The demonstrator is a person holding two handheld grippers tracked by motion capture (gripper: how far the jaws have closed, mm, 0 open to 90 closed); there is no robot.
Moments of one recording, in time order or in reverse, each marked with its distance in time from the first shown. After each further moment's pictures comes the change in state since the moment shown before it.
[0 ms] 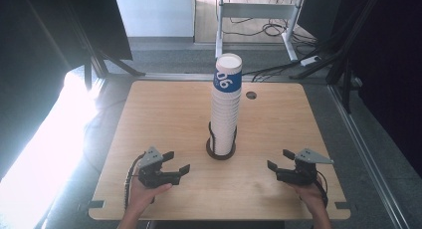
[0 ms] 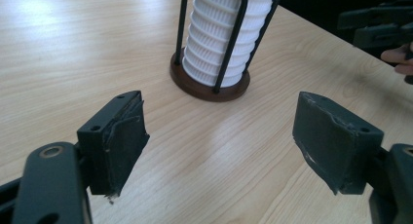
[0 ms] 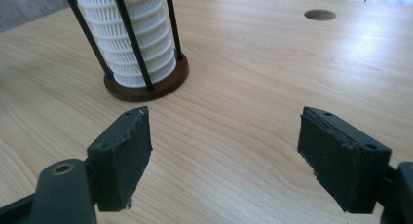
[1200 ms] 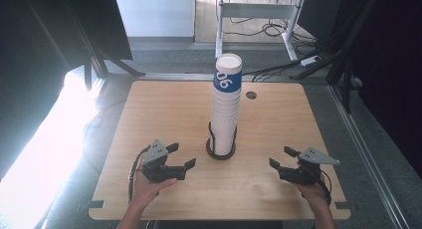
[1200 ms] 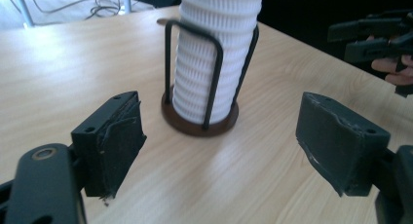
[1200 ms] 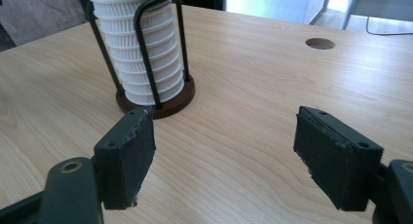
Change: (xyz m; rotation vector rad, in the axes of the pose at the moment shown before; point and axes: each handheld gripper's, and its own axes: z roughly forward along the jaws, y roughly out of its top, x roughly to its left) left arm -0.015 0.034 0.002 -0.069 -0.017 0.081; right arm 0.000 0.011 -0.012 -0.073 0.021 -0.040
